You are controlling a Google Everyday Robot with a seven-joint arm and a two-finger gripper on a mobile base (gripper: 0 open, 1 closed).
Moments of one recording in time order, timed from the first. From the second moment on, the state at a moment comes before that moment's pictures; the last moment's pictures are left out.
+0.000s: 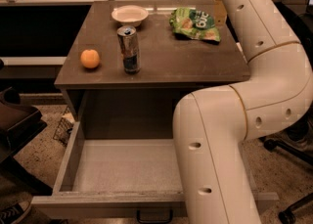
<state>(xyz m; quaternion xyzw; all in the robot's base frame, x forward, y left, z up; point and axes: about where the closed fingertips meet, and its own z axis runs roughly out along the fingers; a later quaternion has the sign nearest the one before) 0.851 -0.246 0.948 -0.57 0.74 -0.32 0.18</state>
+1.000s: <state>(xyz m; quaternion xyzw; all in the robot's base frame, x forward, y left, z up) 0.855 -0.242 0.923 -0.53 0.78 -0.26 0.21</state>
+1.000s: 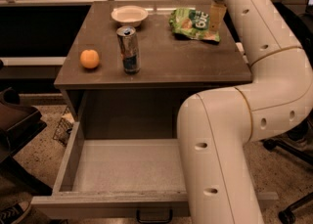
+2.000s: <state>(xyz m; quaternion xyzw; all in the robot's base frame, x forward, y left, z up) 0.865 -0.209 0.873 -0.44 0.85 -0.18 0.24</state>
